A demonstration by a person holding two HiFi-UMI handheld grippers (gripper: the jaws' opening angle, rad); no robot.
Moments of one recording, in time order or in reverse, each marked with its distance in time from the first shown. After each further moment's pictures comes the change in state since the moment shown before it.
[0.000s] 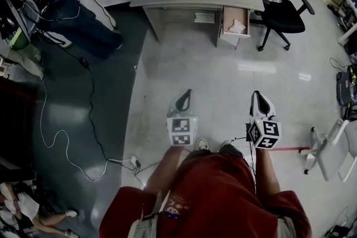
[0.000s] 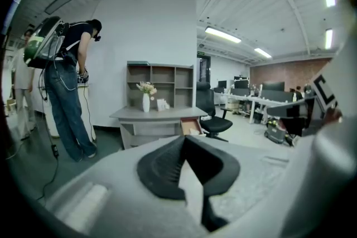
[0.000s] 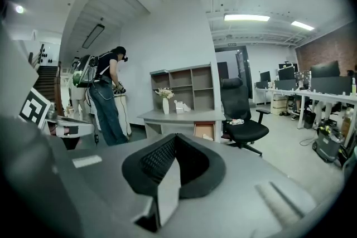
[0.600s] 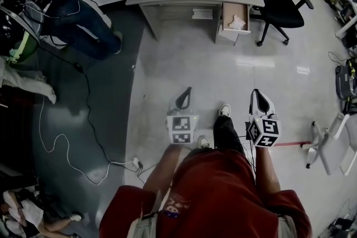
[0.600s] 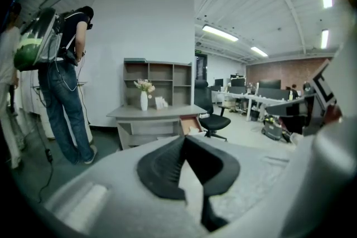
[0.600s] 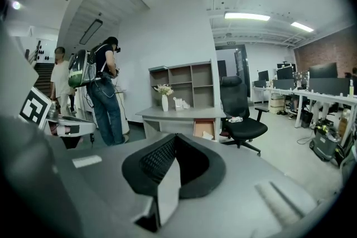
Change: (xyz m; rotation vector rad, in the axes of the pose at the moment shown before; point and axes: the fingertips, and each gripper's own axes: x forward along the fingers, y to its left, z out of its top) left arm 0.015 0.027 -0.011 0.020 0.011 -0.042; right arm 0.021 0.021 -0.011 -0.004 0.020 -0.030
